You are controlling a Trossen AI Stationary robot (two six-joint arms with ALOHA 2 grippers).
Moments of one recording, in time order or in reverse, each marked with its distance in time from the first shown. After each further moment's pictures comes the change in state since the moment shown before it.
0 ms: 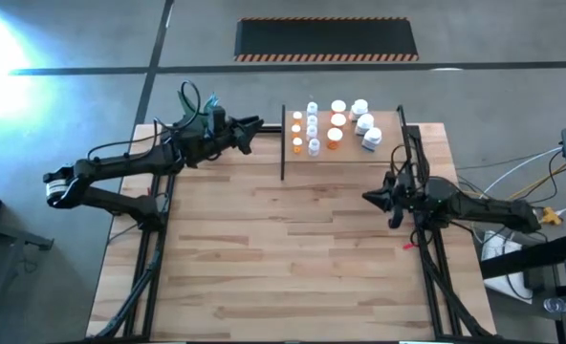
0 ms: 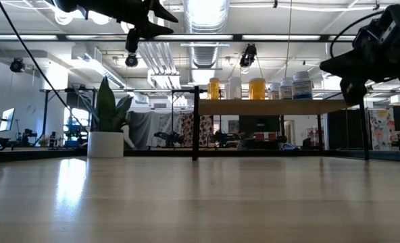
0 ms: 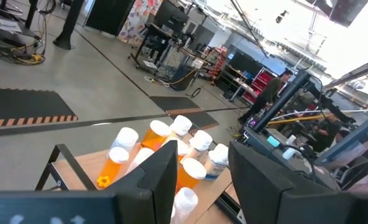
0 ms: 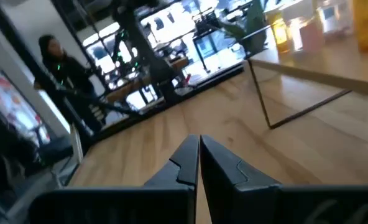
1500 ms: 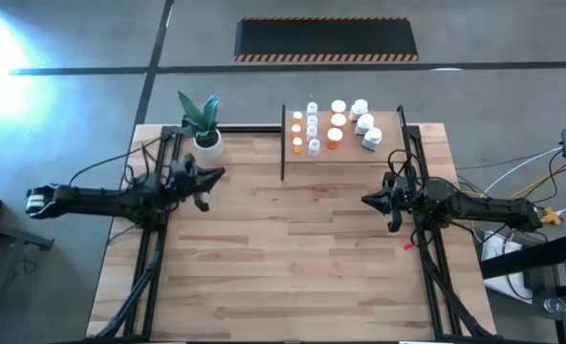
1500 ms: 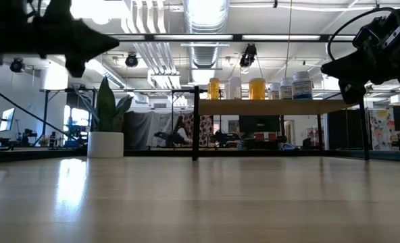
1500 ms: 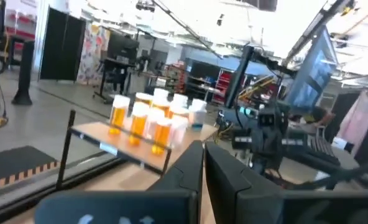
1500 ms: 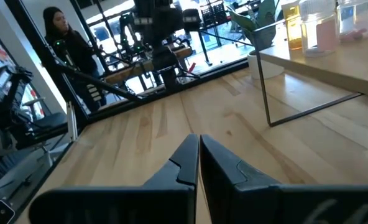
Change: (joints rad) left arm -0.261 -0.634 -0.730 0.252 -0.090 0.326; right arm 0.033 0.026 0.002 -0.026 -0.023 -0.124
